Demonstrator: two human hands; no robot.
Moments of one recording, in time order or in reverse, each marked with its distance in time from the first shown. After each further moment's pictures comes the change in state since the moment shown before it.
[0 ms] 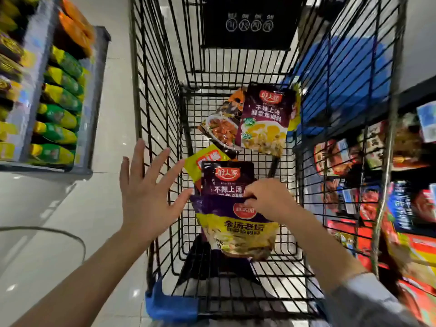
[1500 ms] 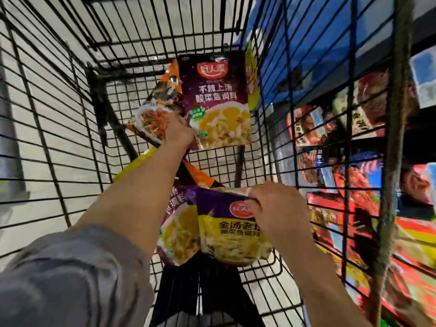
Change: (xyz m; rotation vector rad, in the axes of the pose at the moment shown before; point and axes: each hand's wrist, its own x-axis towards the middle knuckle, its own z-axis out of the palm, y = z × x) left_hand 0.188 0.085 0.313 -0.679 -0.547 -0.810; right_hand -0.002 0.101 0.023 0.034 0.269 0.350
